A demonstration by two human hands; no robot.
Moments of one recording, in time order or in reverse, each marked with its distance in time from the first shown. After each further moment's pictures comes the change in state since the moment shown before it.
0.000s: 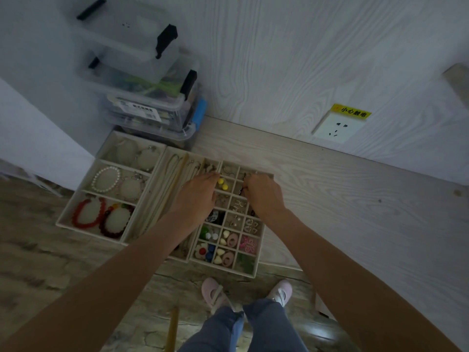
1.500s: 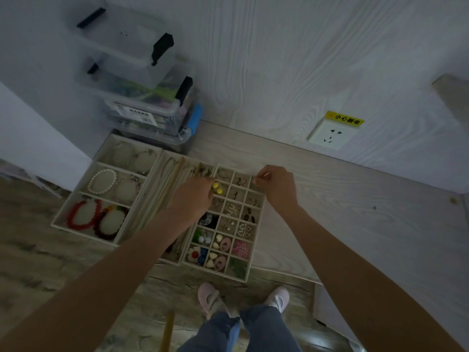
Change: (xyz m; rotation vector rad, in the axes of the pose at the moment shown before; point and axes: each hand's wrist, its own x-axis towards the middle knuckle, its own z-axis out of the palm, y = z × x) left_hand 0.009 0.010 -0.012 -0.035 -0.043 -0.057; right_hand 0.009 0.039 -0.026 0.618 0.071 0.311
